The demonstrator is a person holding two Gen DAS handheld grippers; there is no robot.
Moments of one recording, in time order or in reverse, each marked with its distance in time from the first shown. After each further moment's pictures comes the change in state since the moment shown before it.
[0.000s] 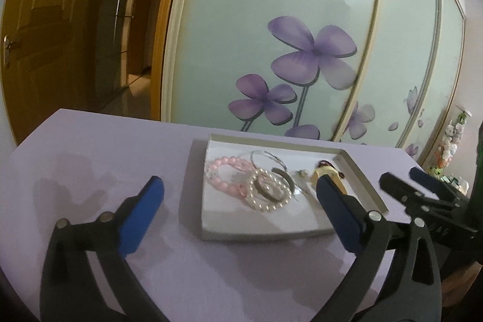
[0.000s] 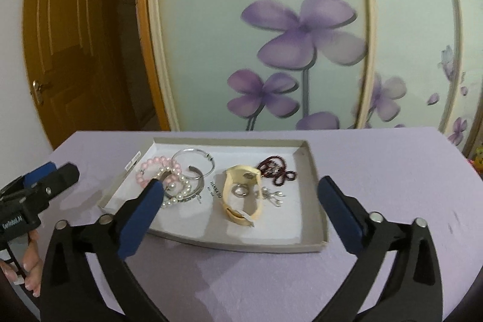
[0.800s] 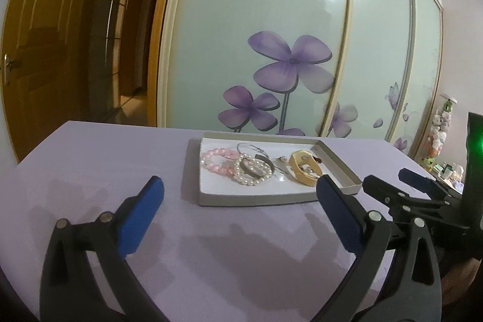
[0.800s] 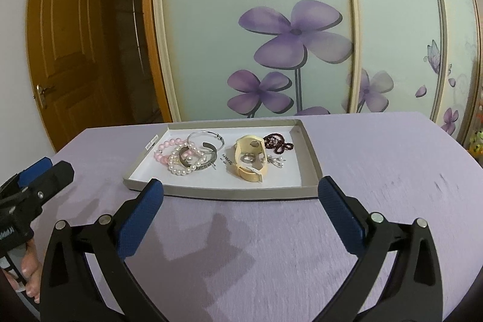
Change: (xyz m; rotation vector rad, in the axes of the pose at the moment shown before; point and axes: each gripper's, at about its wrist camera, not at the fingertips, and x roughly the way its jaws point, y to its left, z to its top) left arm -0.070 -0.011 -0.041 0.075 -0.092 -0.044; right arm -0.055 0.017 -0.042 0.025 -0.024 -0.013
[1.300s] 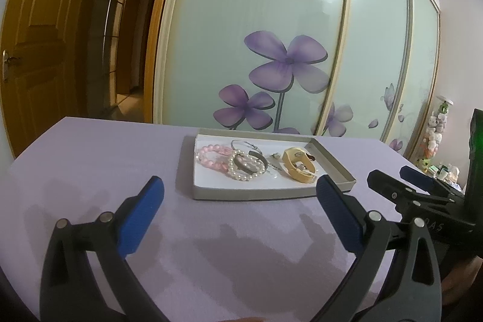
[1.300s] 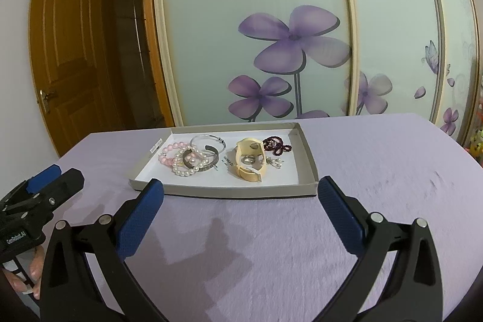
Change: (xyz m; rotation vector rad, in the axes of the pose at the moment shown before) left arm -0.001 -0.005 -0.004 -0.013 0.001 -0.020; right arm -0.016 -0.005 -0.002 0.015 -0.021 0.019
